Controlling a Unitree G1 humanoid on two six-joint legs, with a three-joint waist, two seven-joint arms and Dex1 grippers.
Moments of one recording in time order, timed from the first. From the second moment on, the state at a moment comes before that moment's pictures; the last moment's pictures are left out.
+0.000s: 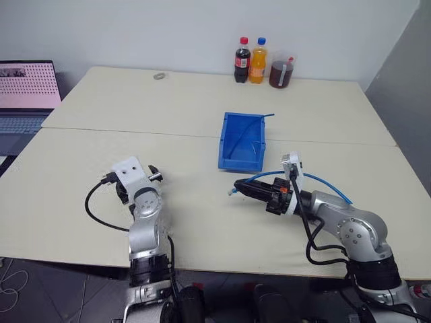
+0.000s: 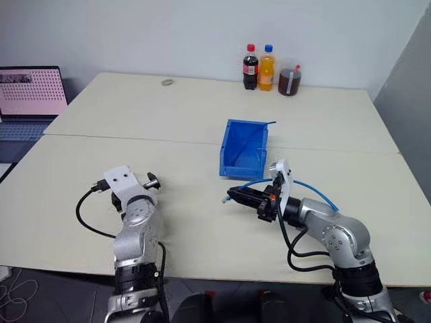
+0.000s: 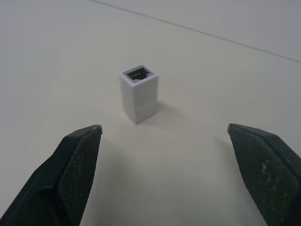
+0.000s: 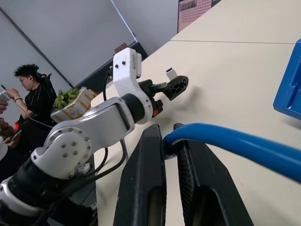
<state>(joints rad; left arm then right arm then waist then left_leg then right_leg) -0.43 -0.01 0.30 0.07 -0.03 0.42 0.50 -0.35 -0.37 0.06 -0.31 0.84 0.83 0.65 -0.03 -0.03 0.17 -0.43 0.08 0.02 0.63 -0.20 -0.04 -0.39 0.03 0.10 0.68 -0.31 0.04</state>
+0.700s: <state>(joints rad) -0.63 0.04 0.36 0.41 0.00 0.29 0.67 -0.35 -0.38 0.06 -0.31 0.84 0.84 0.65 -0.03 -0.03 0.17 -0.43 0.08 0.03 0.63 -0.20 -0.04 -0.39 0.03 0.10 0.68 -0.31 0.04</state>
